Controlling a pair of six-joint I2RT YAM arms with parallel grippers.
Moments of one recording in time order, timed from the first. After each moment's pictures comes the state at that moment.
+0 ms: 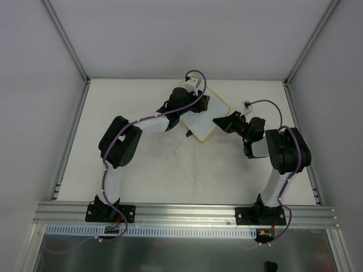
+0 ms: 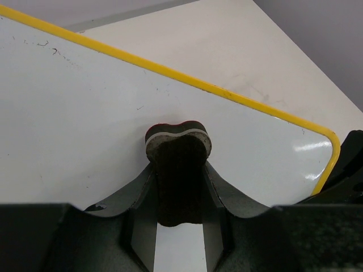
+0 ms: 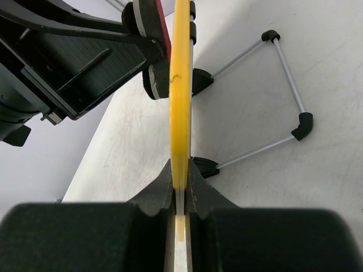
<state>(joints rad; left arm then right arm) -0.63 2.08 1.44 0.45 0.12 -0.29 0.14 1.86 0.60 1.21 -0.64 0.80</state>
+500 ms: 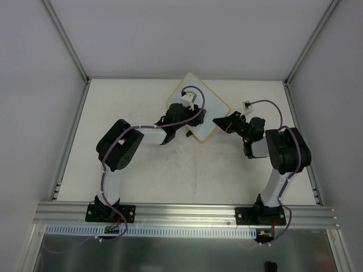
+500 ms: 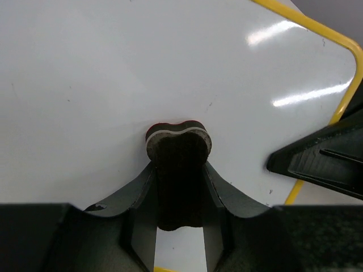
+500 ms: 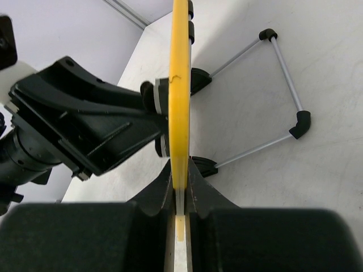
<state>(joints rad) -0.66 2.04 1.18 0.65 0.09 -0.29 0.14 1.86 0.60 1.20 -0.64 0.80</state>
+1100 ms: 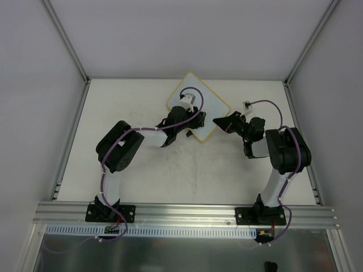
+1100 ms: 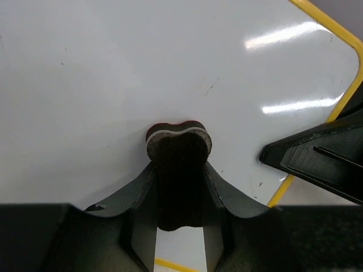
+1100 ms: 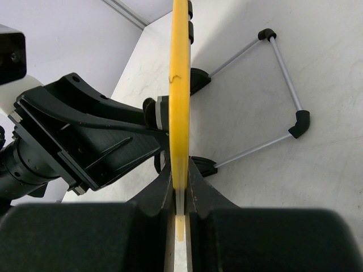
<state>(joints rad) -0.69 2.03 1.14 0.63 0.03 -0.41 0.14 1.86 0.60 1.20 -0.64 0.80</state>
